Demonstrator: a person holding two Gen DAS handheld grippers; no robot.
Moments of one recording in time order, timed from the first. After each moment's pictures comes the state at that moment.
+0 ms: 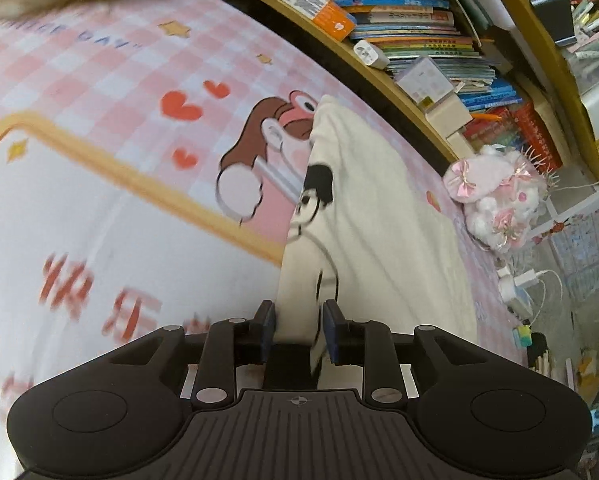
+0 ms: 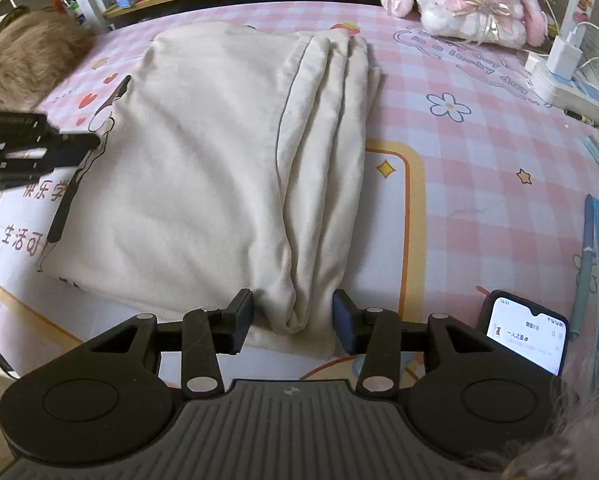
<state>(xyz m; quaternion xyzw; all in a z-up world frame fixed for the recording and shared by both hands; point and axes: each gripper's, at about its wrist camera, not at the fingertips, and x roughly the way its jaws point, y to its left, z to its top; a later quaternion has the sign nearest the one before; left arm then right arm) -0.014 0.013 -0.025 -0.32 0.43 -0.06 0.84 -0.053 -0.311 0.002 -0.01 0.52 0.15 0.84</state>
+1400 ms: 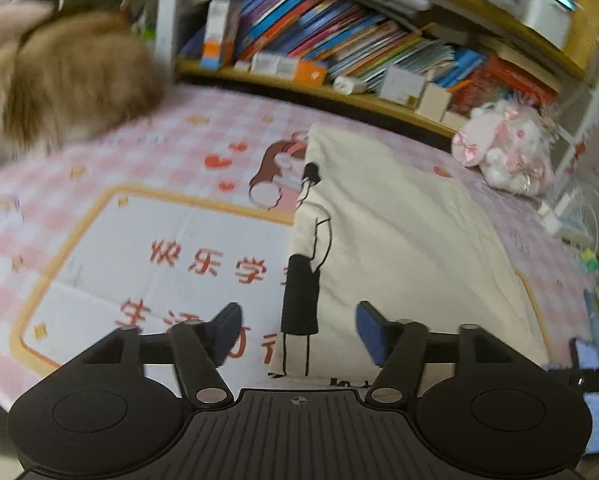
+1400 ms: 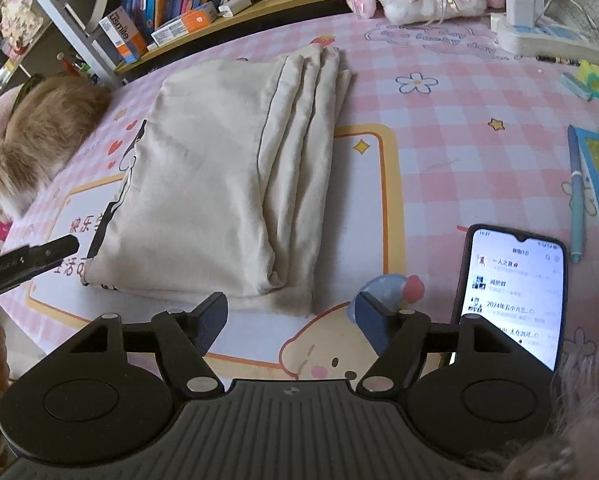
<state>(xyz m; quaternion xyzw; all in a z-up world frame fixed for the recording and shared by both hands) -0.120 -0.058 0.025 -0.10 0.36 0.03 0.93 -0.088 -0.359 0.008 0.11 0.50 0.17 0.84</state>
